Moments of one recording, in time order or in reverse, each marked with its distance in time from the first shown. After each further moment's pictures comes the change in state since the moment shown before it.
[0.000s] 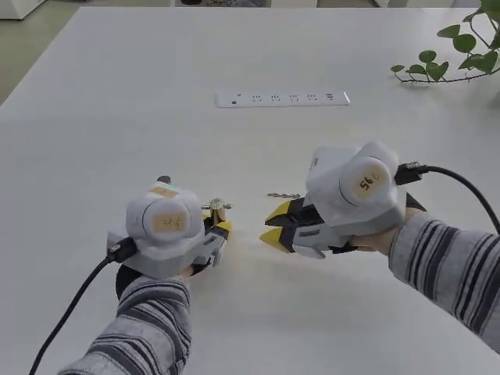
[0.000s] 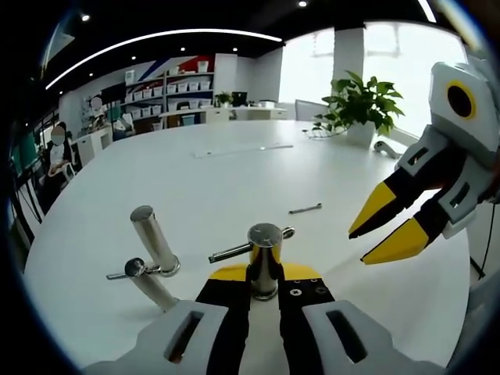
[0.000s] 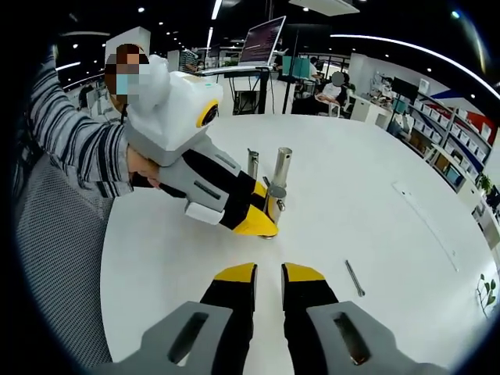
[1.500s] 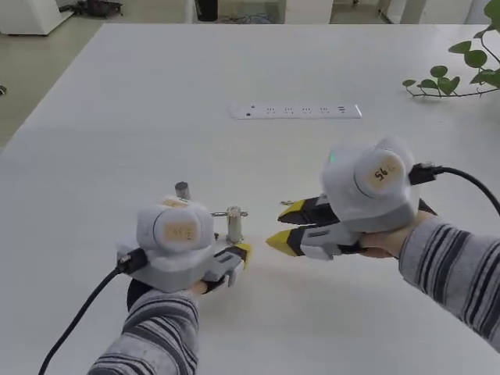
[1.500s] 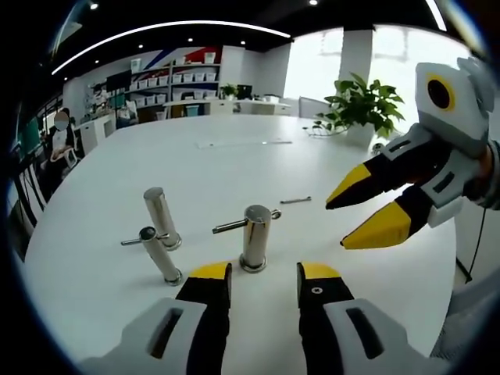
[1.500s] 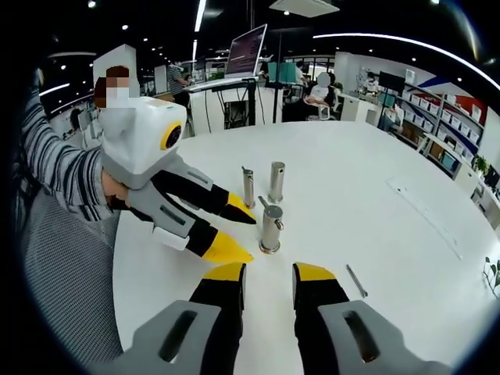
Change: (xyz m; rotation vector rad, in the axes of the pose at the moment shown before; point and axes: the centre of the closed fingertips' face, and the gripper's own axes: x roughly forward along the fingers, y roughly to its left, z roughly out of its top) left arm -0.033 -0.011 -0.009 -0.061 0.036 -0.004; right arm -0.008 0.000 0.021 0.107 -0.053 -0.006
